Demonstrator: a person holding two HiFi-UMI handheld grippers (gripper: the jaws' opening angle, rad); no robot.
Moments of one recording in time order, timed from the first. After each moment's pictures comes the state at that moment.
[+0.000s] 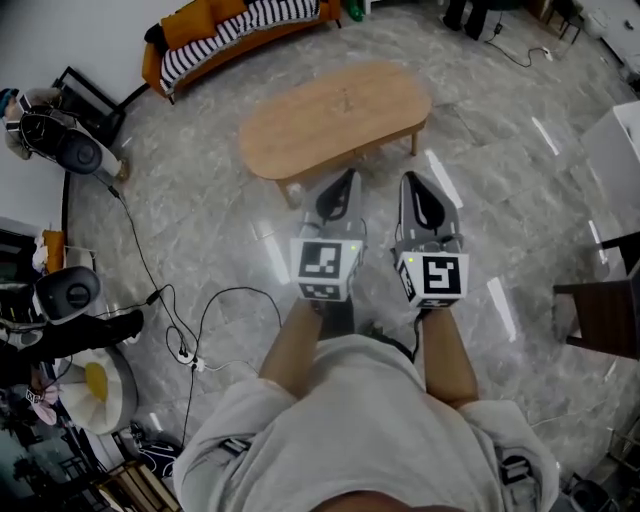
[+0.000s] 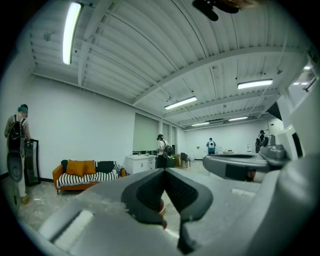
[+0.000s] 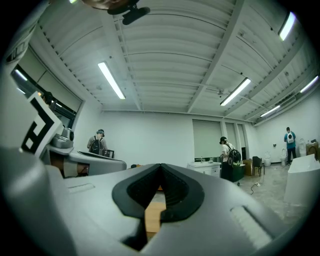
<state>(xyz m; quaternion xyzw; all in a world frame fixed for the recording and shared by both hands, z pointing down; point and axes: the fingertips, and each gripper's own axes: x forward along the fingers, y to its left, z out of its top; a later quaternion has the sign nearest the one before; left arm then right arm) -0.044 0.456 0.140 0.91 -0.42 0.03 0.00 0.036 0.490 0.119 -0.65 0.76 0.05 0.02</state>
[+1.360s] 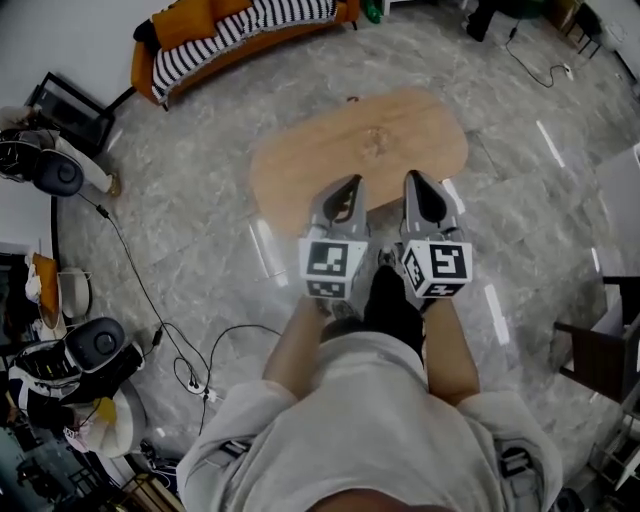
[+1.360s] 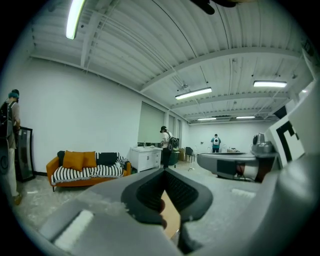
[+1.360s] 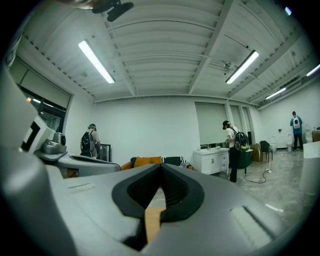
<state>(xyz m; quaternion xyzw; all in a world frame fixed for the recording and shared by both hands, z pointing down) -0.099 0.106 0.179 0.91 -0.42 0.05 0.05 -0.012 0.122 0.155 -0.64 0.77 -0.02 0.00</state>
